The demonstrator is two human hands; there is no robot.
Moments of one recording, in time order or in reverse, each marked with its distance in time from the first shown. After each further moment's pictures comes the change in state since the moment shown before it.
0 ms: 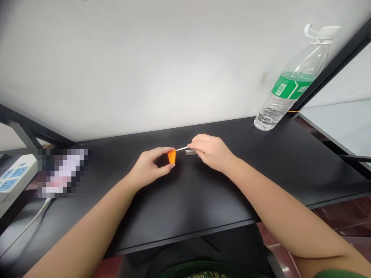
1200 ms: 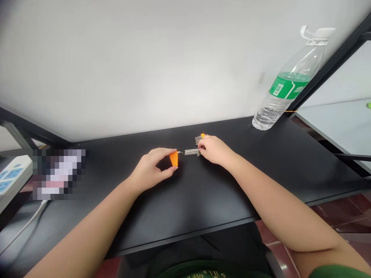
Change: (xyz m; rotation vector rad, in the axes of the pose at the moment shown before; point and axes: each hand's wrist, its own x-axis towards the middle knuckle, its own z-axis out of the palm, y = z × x) left_hand -0.002 0.007 0.007 0.163 0.018 0.148; right_hand 0.005 0.025 0.005 -0.088 -0.346 0.424
